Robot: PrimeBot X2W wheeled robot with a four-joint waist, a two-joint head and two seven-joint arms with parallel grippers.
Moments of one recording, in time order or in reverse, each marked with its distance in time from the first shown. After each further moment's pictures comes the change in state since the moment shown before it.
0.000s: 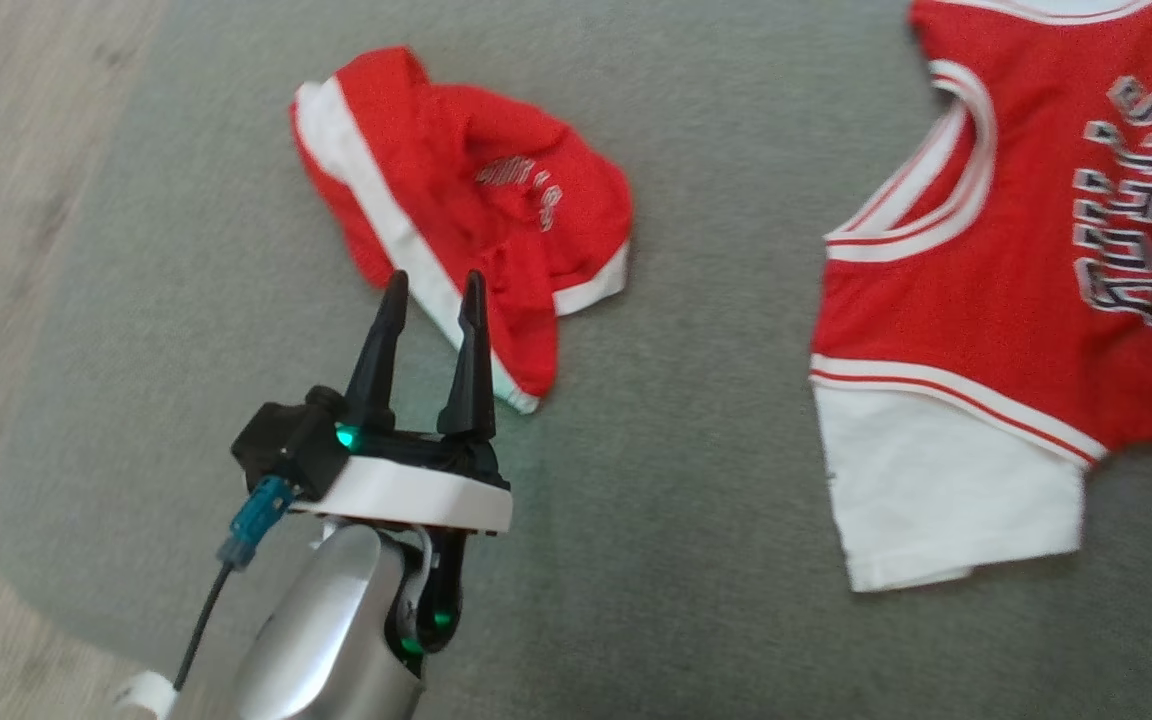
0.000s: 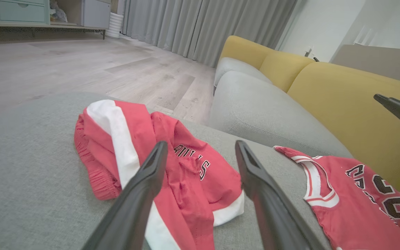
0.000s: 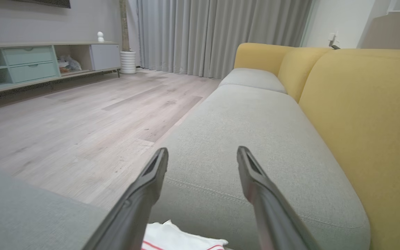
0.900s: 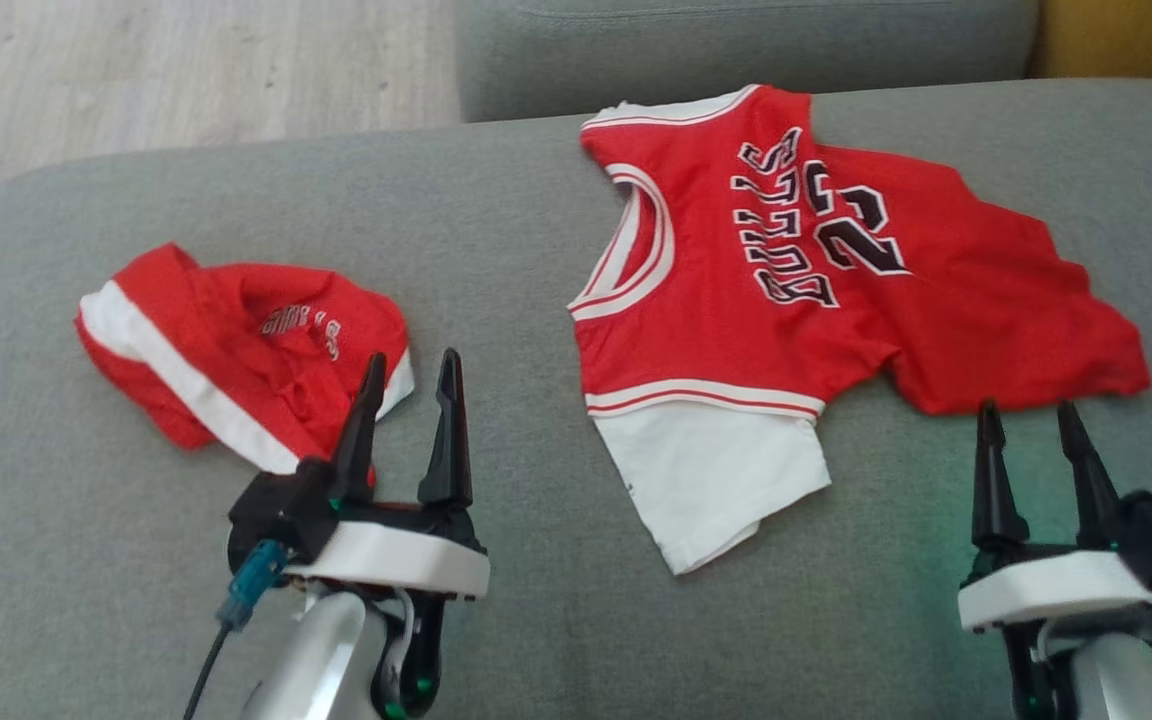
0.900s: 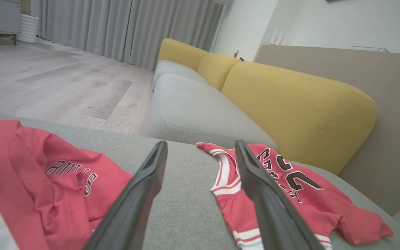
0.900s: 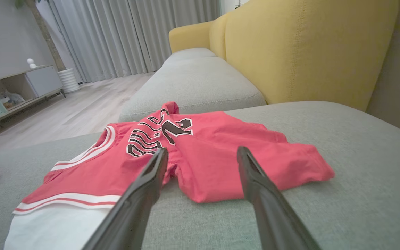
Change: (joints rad) left arm 0.106 0.001 0.052 0.034 0.061 -0.009 0.000; right arm 1.074 0.346 -0.250 -0.765 0.012 0.000 -0.019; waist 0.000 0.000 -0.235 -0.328
